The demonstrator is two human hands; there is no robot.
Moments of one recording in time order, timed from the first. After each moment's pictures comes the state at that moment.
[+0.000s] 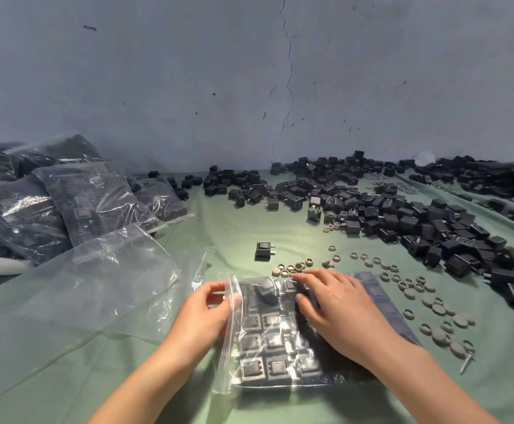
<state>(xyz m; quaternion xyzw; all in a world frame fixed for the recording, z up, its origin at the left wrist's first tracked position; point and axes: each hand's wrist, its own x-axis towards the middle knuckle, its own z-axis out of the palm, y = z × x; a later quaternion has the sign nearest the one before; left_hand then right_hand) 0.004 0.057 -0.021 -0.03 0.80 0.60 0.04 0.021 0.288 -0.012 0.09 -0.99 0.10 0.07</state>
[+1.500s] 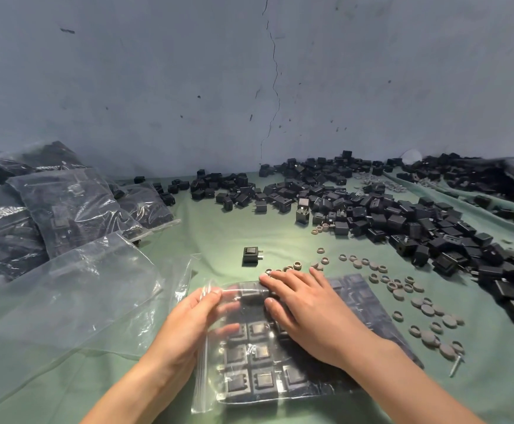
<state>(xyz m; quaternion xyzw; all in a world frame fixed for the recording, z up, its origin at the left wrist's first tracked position) 0.002 0.073 -0.010 -0.03 0.62 0.78 0.11 0.004 0.279 -0.019 0.17 -0.98 0.10 0.05</state>
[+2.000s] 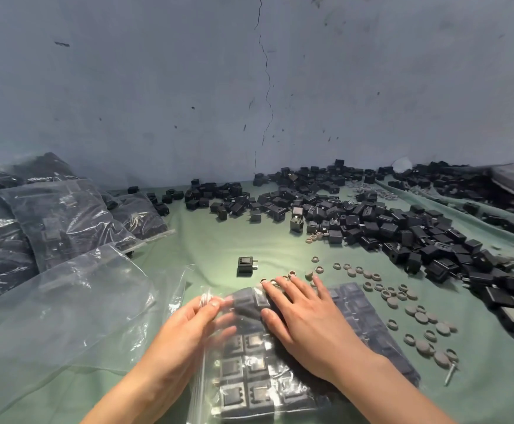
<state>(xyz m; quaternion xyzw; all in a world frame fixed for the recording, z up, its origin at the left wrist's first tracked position) 0.002 0.074 -0.009 -0.01 0.57 0.81 0.13 0.005 0.279 -0.026 0.12 -0.99 0.07 0.05</state>
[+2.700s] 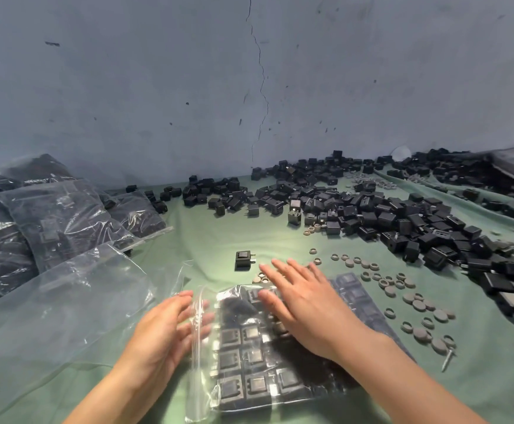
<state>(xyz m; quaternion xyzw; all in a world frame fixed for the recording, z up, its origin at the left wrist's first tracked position) 0.002 0.058 0.000 -0.13 0.59 0.80 0.06 0.000 0.284 -0.016 0.13 -0.98 0.12 0.04</state>
